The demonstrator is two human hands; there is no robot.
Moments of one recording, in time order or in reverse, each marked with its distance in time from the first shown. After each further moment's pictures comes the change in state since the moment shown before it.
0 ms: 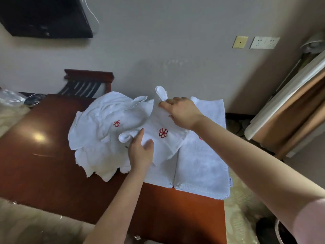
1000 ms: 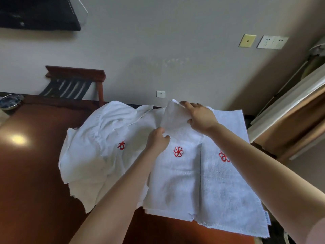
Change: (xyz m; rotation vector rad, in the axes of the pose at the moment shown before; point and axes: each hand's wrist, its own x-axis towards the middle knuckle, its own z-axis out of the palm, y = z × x) left_hand 0.192 -0.022 0.069 0.334 -0.506 0.084; right_hand 0.084 0.049 0.090 0.255 -0.145 0.417
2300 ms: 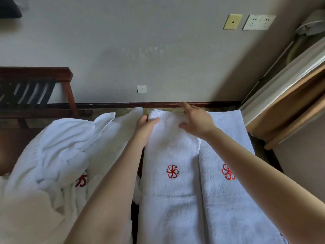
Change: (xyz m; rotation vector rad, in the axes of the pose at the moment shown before) left_hand 0.149 0.009 0.012 -0.696 -0.113 -0.171; right_hand 0.058 0.055 0.046 0.124 0.017 0.221
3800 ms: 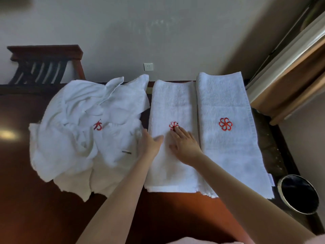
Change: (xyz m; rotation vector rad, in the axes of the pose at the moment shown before) left_hand -0.167 -0.123 -0.015 0.672 0.198 -0.036; right_hand -0.196 -0.059 0.099 0.035 -0.348 -0.014
